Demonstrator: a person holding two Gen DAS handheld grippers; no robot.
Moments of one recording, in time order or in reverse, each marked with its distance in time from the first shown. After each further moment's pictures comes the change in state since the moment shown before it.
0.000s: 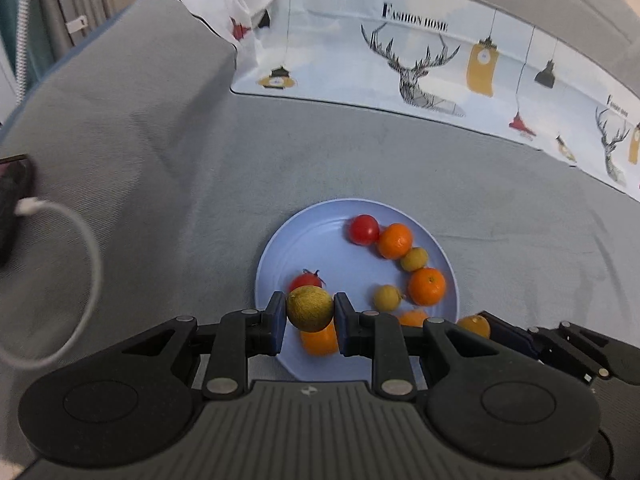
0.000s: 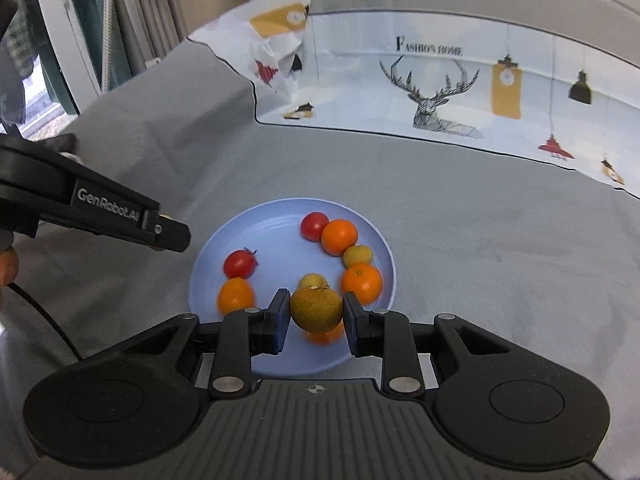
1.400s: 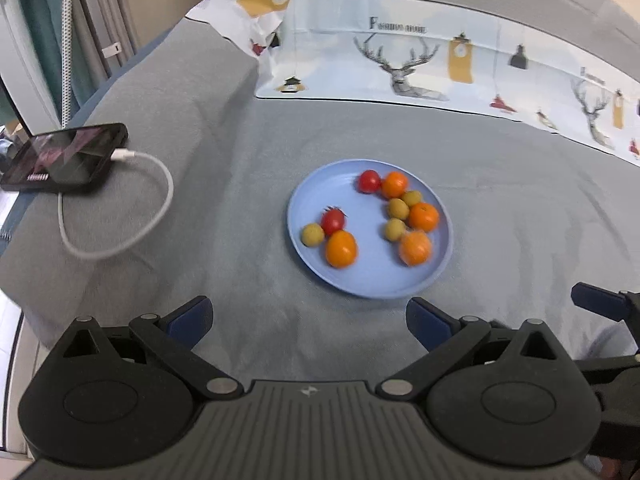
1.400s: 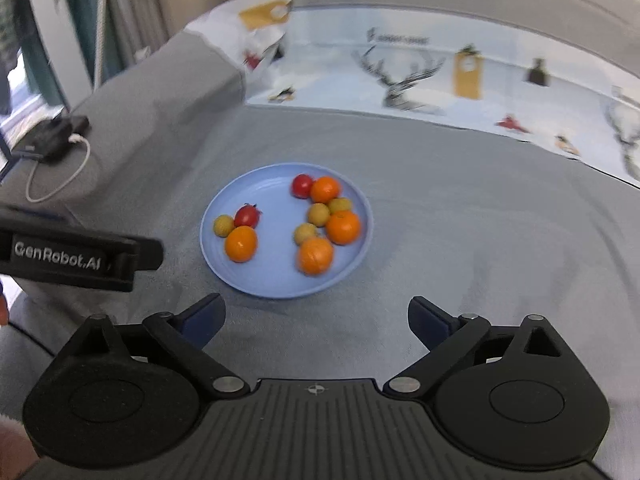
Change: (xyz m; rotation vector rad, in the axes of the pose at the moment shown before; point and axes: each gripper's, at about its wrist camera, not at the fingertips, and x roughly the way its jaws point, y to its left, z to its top) left arm -0.090 0.001 -0.104 0.072 -0.101 0.067; right arm -0.102 0.022 -0.054 0.073 -0.023 -0.113
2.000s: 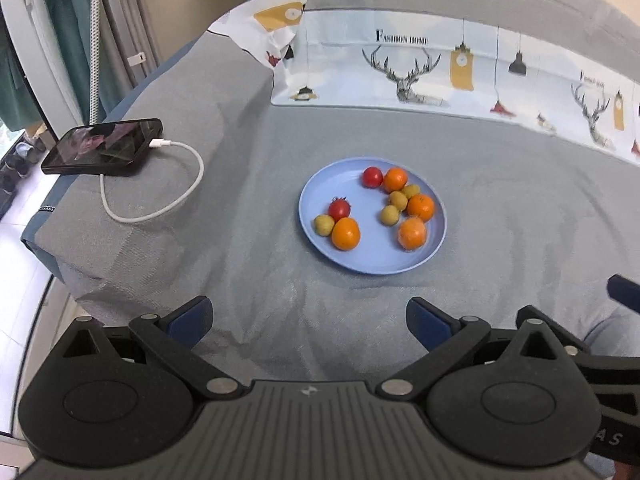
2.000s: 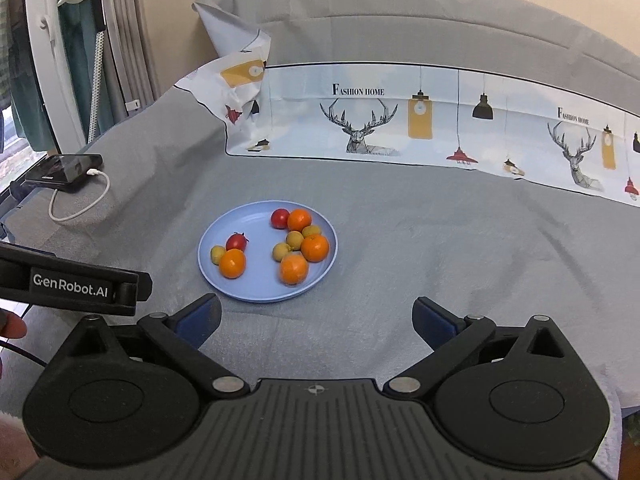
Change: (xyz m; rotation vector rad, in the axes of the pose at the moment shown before) left arm -0.039 -0.007 -0.027 -0.001 -0.027 0.064; right arm -0.060 0.000 -0.030 0.010 -0.138 -0.059
